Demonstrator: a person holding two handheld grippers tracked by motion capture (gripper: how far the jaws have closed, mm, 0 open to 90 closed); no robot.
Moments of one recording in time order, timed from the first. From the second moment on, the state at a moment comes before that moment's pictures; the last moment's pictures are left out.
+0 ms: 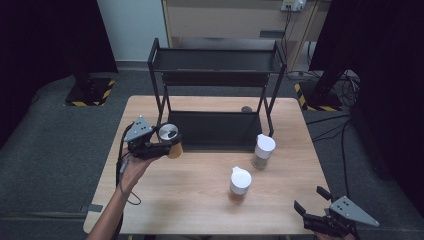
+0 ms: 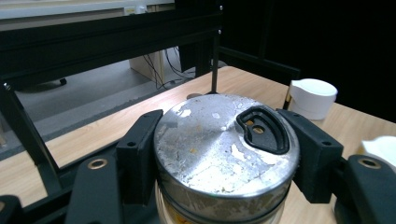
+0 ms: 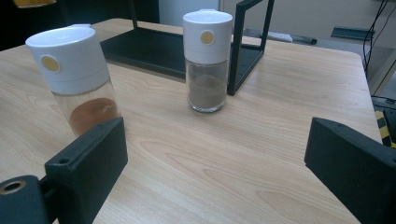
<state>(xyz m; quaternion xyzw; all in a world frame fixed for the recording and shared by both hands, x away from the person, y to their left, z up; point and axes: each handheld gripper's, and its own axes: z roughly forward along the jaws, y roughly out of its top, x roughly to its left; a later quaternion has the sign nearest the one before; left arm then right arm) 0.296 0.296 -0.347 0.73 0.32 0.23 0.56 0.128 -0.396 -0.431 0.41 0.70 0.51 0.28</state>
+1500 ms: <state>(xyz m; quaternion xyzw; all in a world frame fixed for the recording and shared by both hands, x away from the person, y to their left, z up) 0.384 0.235 -0.413 0.71 0.38 0.27 0.52 0.129 -0.399 -0.432 0.41 0.70 0.51 0.27</state>
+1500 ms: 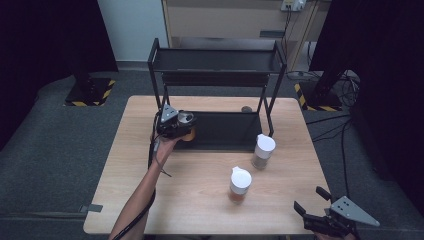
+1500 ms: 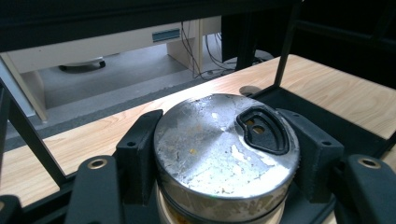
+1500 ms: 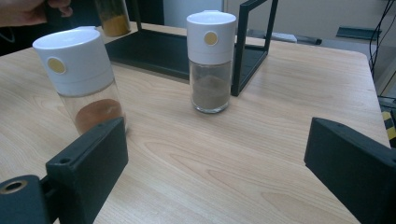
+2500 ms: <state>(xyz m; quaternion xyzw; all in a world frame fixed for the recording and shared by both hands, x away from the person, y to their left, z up) 0.397 0.227 -0.450 0.71 0.41 0.28 0.51 0.130 -0.399 -0.432 0.41 0.71 0.51 0.27</state>
